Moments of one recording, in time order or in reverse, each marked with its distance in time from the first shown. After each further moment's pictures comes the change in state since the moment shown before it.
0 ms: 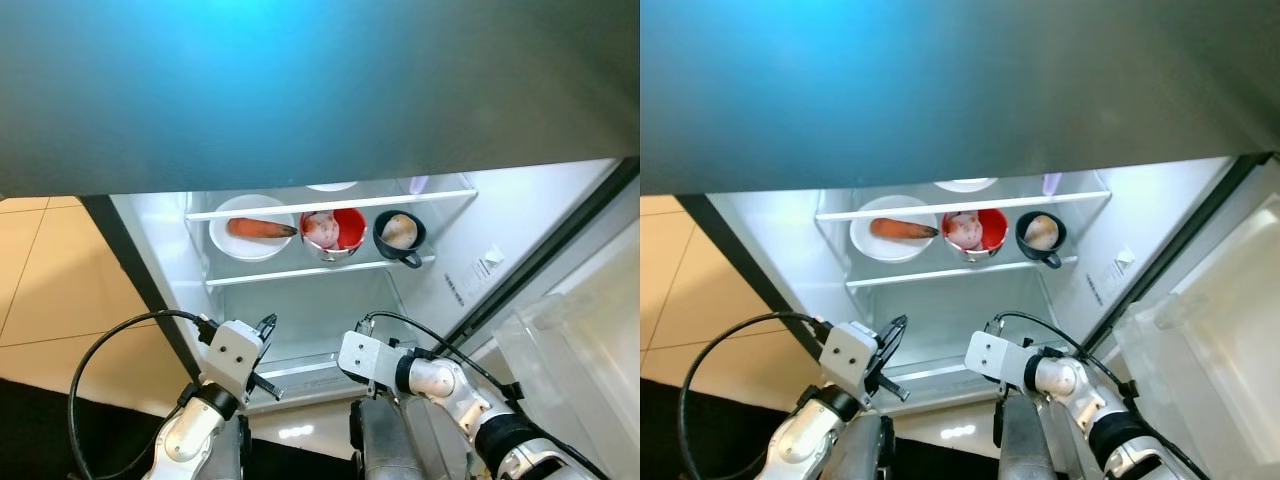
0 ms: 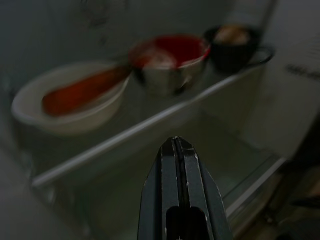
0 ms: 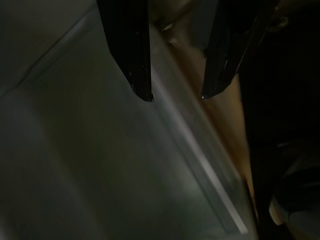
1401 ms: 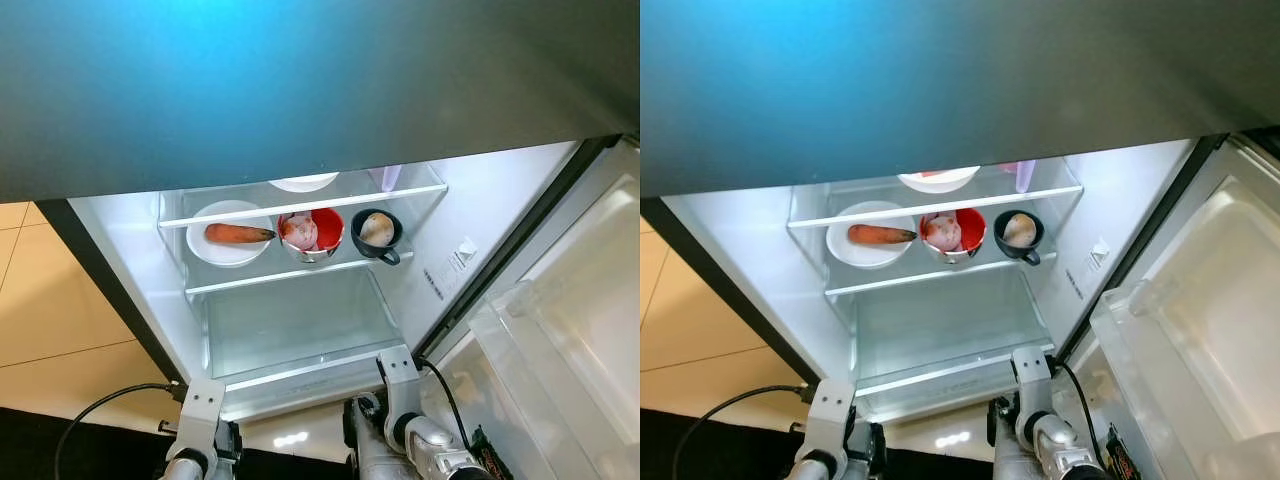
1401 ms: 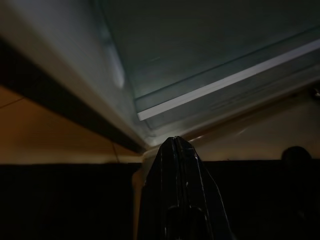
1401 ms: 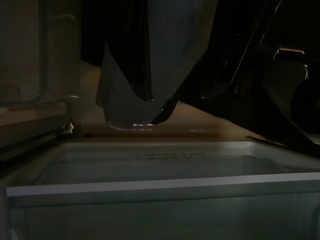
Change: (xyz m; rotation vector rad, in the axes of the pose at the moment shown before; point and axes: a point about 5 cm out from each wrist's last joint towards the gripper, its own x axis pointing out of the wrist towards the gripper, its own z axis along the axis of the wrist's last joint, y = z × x) left arm -0.052 0.002 -0.121 -0.163 0.612 0.271; right arm -0.002 0.050 -0.049 0.930 0.142 -0.280
